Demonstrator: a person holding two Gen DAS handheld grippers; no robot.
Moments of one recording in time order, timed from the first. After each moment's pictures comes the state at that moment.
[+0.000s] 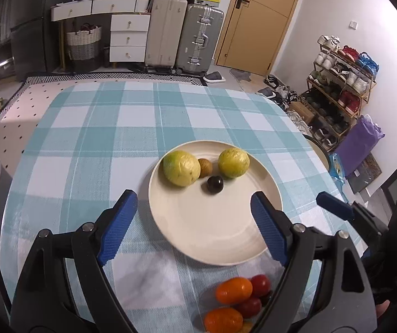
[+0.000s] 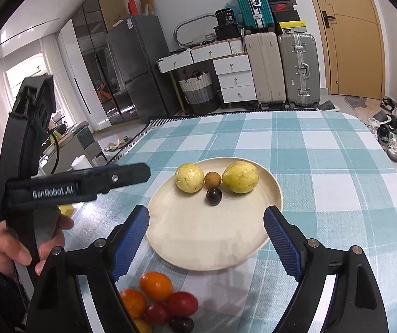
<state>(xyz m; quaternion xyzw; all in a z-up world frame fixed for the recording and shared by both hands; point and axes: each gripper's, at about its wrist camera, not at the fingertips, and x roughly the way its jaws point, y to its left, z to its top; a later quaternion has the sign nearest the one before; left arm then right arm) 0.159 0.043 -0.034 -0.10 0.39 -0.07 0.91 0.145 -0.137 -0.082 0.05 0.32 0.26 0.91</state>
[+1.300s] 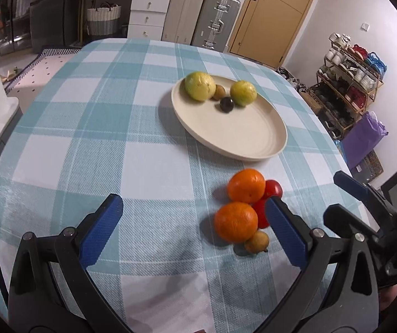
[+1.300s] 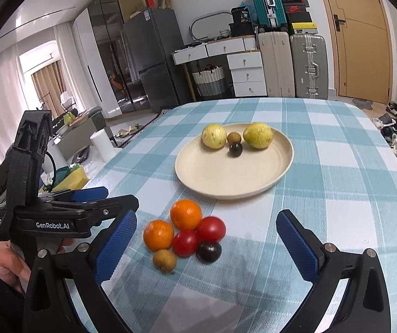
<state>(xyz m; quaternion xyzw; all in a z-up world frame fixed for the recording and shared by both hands) 0.045 0.049 -0.097 -0.13 0.42 -0.05 0.89 0.058 -0.140 -0.105 0.03 0.33 0.28 0.90</state>
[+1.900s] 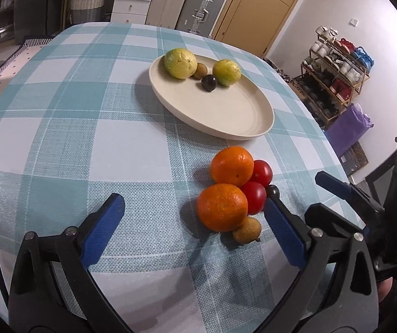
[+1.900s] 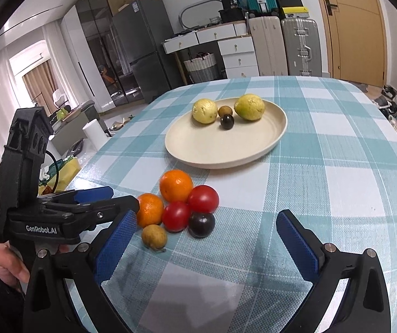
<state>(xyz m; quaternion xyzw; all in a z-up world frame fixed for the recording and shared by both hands) 0.054 0.038 -0.123 -0.15 0.44 -0.10 0.88 0.053 -0.145 -0.132 0.04 0.36 0.27 0.89</state>
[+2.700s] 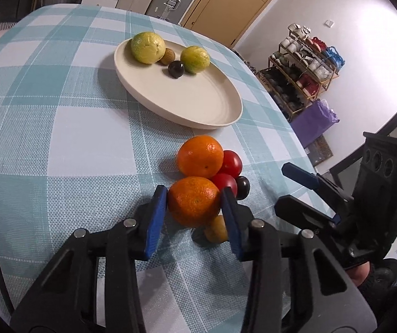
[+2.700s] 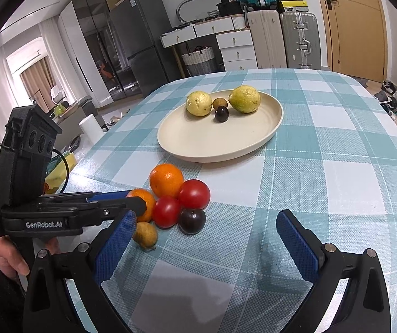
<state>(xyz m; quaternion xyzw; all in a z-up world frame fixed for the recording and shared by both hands) 0.063 0.038 -0.136 -0.20 0.45 -0.20 0.85 0.057 -0.148 -0.137 0.03 0.38 0.26 0.89</state>
